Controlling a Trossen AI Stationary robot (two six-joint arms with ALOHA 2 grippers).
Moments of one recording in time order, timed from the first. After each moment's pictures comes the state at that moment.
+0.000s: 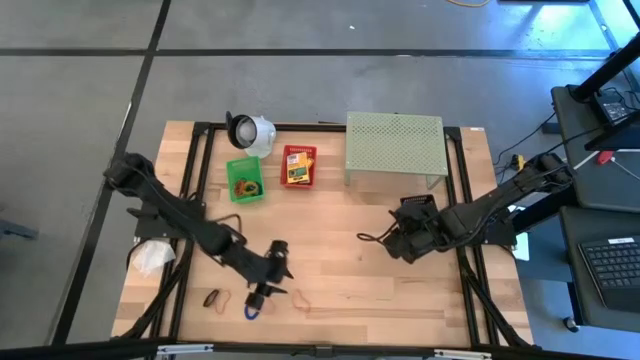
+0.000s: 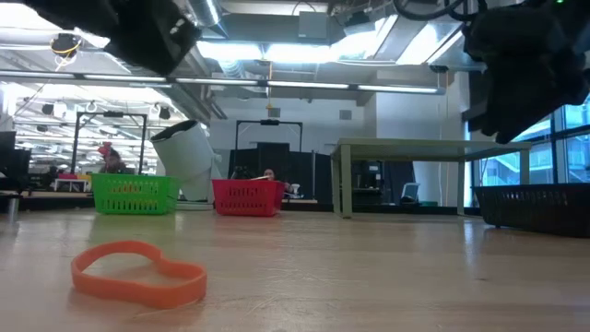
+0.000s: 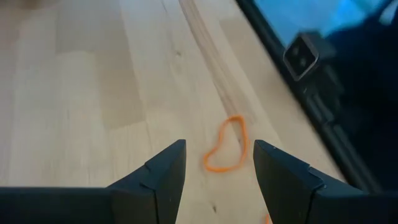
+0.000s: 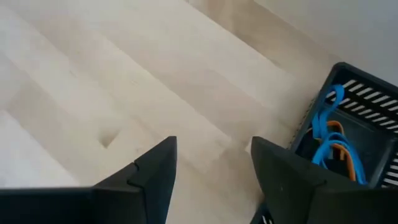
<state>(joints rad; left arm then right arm) -0.56 1.49 0.85 -0.09 -0.14 -0.21 0.51 1.29 0.87 -0.93 0.46 1.35</state>
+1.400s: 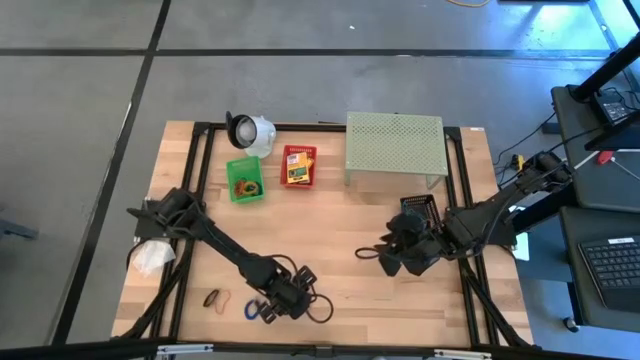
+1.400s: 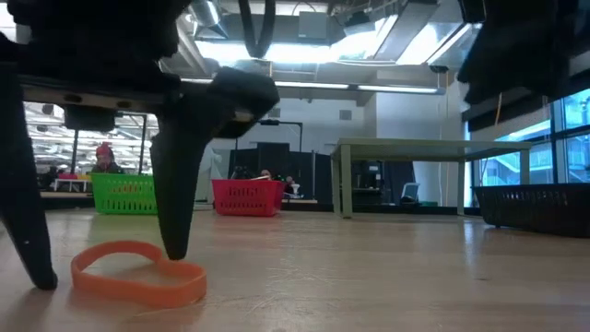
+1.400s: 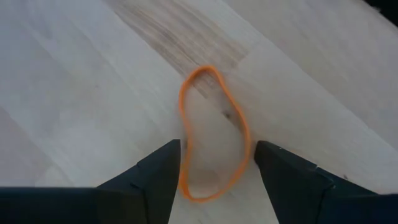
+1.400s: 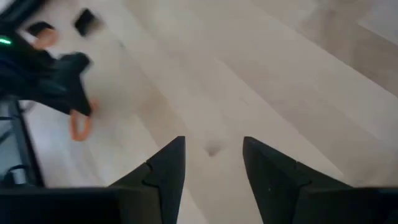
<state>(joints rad) -0.56 2.02 1.28 -0.43 -0.02 0.27 0.60 1.29 0.87 -0.59 0.52 1.21</state>
